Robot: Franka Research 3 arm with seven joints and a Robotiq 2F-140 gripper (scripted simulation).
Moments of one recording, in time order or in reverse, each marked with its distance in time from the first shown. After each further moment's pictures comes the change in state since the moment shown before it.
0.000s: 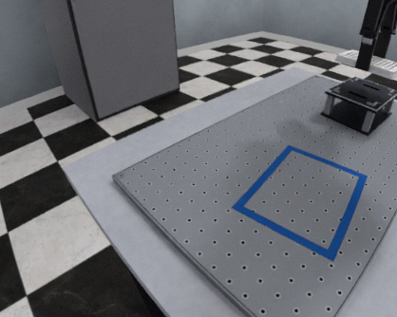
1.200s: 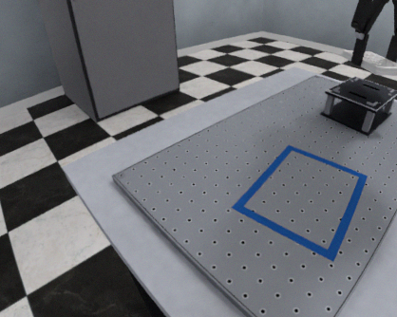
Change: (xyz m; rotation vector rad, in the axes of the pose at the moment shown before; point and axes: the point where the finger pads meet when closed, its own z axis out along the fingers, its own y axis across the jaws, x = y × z) arm -0.002 0.014 0.000 0.035 -0.008 0.546
